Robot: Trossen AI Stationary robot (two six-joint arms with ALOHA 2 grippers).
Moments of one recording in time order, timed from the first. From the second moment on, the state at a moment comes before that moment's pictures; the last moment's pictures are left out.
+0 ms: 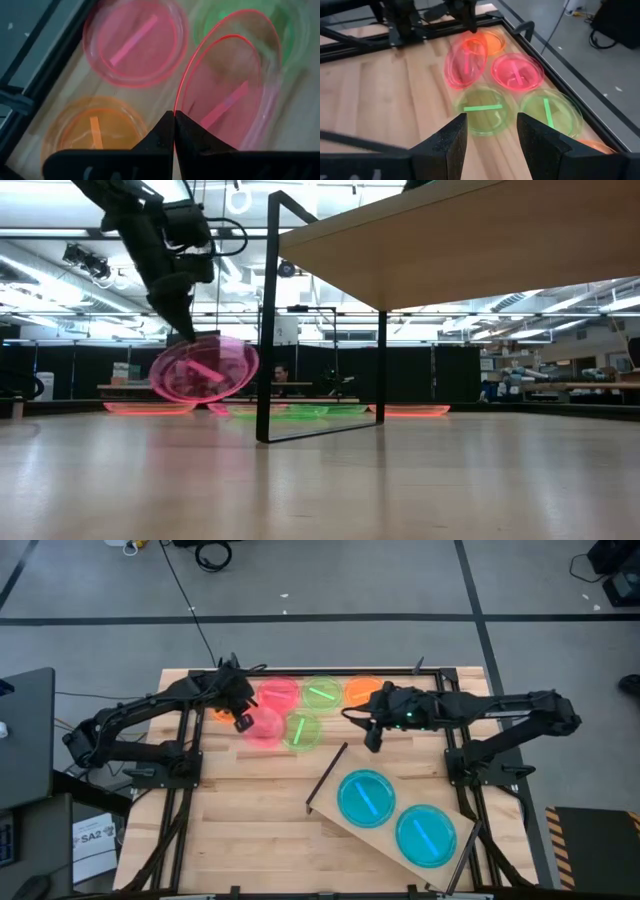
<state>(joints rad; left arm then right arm) 0.66 1.15 0.81 -0.65 -0.04 0.16 -0.03 1.22 1.09 -0.42 0.30 0.18</state>
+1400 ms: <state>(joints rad) 0.43 1.15 0.81 -0.14 -0.08 -0.17 -0.24 1.48 1.09 -0.06 0.11 0.37</state>
